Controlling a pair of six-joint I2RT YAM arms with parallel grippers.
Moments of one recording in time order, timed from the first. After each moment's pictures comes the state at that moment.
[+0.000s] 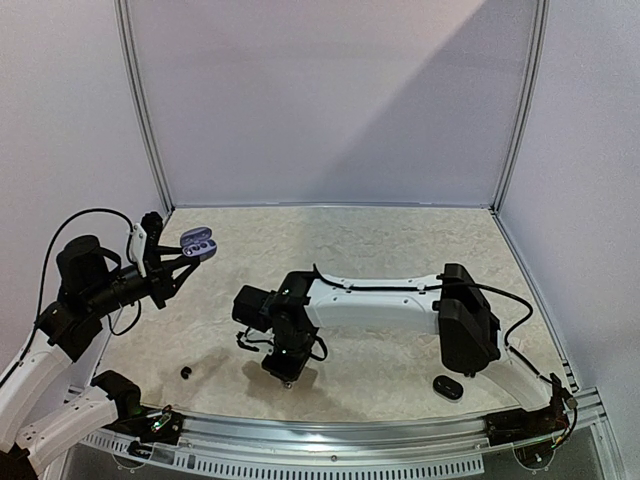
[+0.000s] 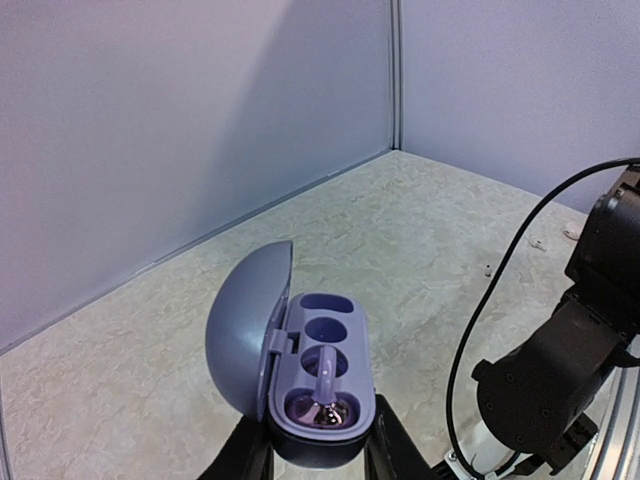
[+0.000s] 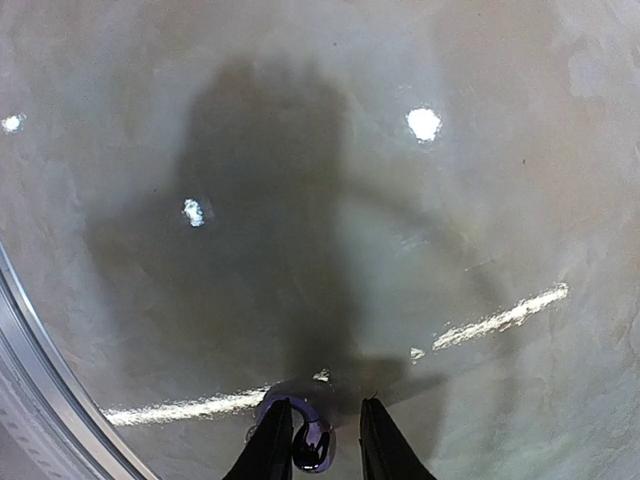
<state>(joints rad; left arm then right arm) -0.33 0.54 0.51 -0.15 0.41 0.13 1.27 2.48 2.20 -1.12 -0.06 0.10</state>
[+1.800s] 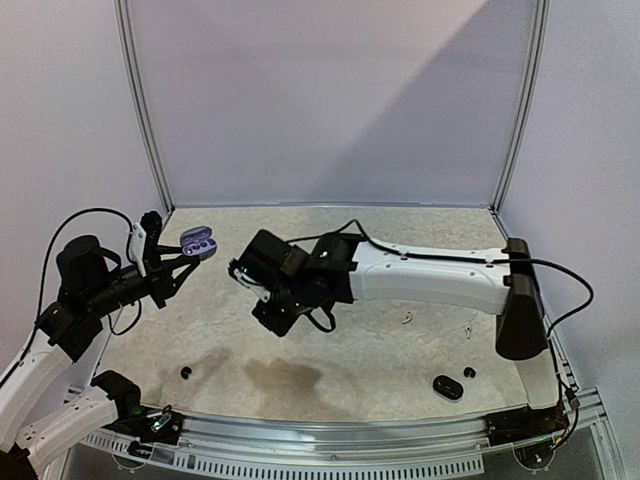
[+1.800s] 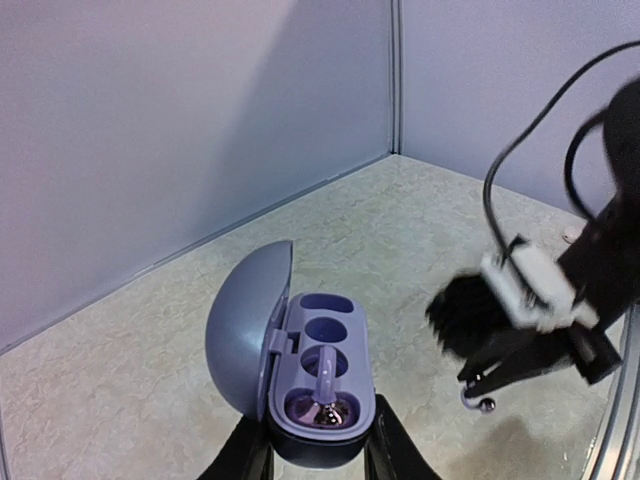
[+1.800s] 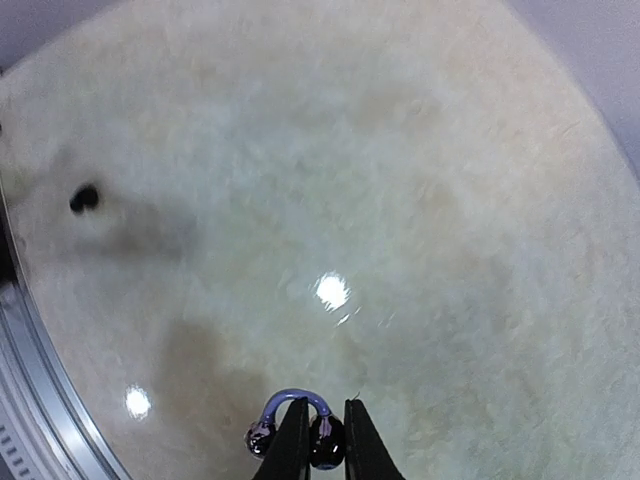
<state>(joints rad) -0.33 0.54 0.51 -0.14 0.41 0.12 1.26 2.21 2.05 -0.84 0.26 0.16</state>
